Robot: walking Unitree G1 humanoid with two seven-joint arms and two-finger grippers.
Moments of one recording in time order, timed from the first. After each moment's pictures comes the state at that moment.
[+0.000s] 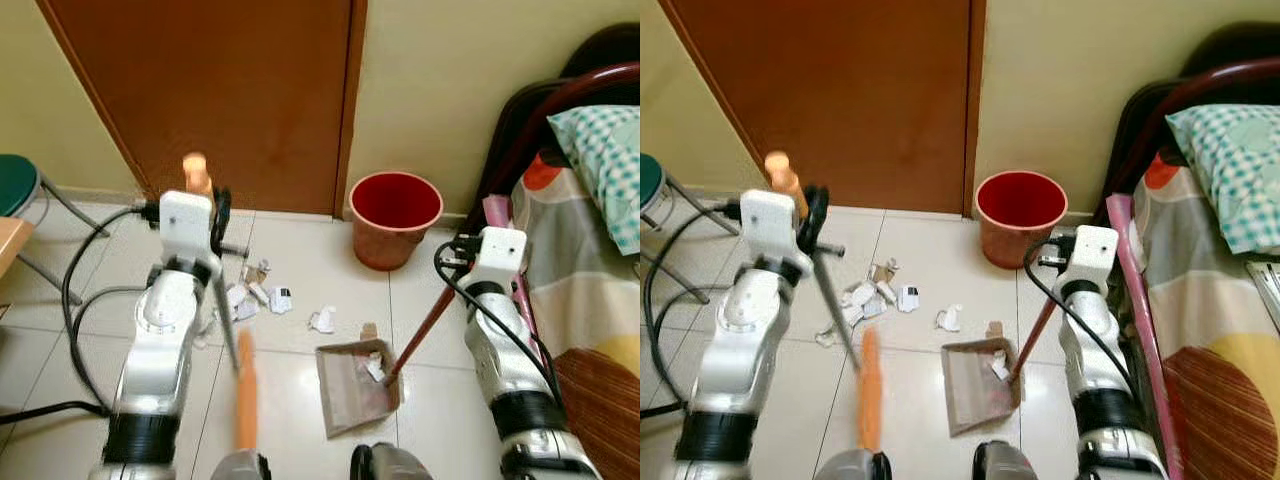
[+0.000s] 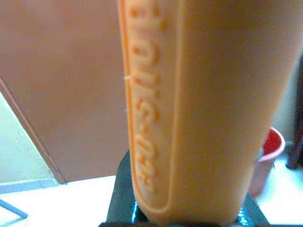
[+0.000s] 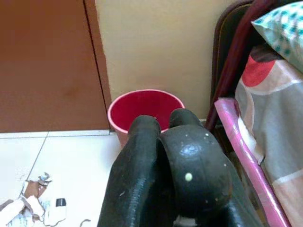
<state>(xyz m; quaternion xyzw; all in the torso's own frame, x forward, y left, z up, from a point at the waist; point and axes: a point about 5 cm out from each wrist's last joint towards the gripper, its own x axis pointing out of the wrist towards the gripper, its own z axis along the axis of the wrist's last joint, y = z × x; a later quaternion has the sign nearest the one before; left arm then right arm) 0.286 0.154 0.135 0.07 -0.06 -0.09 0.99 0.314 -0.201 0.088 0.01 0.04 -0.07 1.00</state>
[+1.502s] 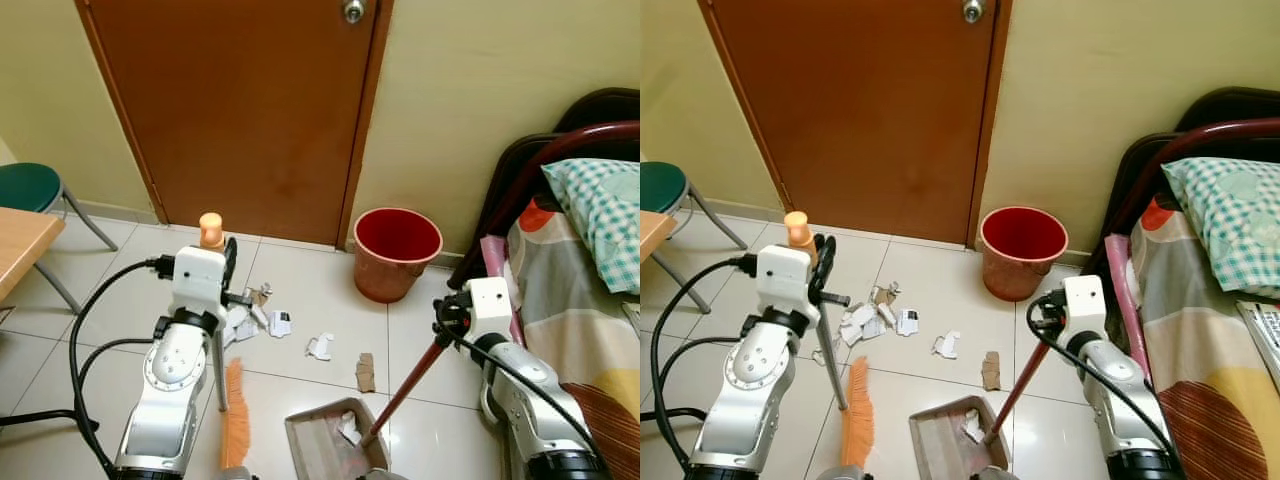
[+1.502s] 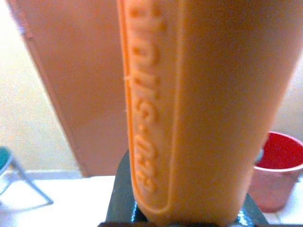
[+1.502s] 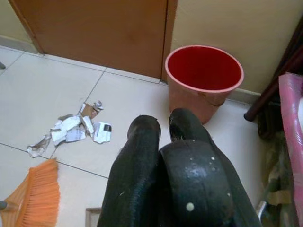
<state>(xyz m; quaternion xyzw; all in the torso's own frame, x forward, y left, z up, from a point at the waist) 0.261 0.155 0.112 0.08 -0.04 -0.03 1.00 0.270 -0.195 0.060 -0.01 0.20 0.08 0.98</state>
